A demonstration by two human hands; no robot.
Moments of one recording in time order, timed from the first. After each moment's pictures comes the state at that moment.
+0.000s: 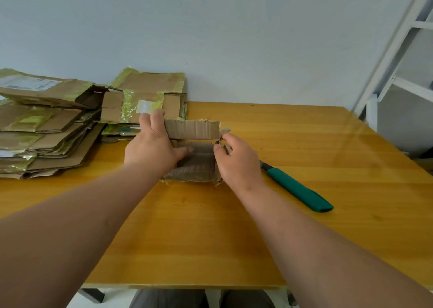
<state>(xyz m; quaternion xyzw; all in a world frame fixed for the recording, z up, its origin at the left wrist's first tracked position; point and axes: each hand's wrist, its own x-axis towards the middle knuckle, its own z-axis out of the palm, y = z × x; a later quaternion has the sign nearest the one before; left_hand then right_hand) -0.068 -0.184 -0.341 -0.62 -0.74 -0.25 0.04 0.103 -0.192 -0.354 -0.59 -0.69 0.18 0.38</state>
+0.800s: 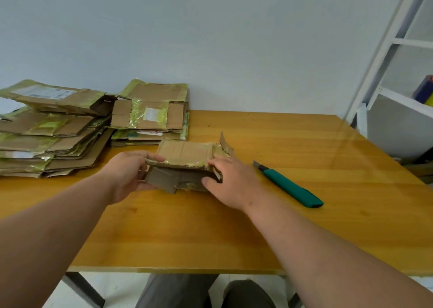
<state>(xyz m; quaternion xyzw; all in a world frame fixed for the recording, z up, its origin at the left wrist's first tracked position) -0.121 -0.232 -0.337 -0.42 -0.64 -0.40 -0.49 0.116 -0.216 -0.364 -0.54 -0.82 0.11 0.15</state>
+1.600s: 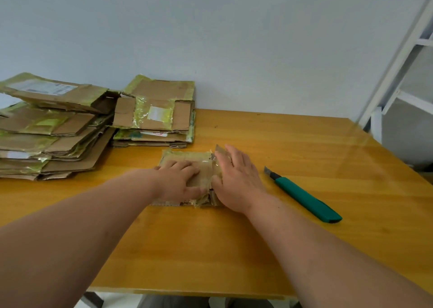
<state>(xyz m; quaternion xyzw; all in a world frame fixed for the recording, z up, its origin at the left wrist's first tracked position) -0.078 -0.191 -0.352 -0.75 -0.63 0.14 -0.14 0.100 -0.187 -0.374 -0.56 -0.82 0.10 0.10</state>
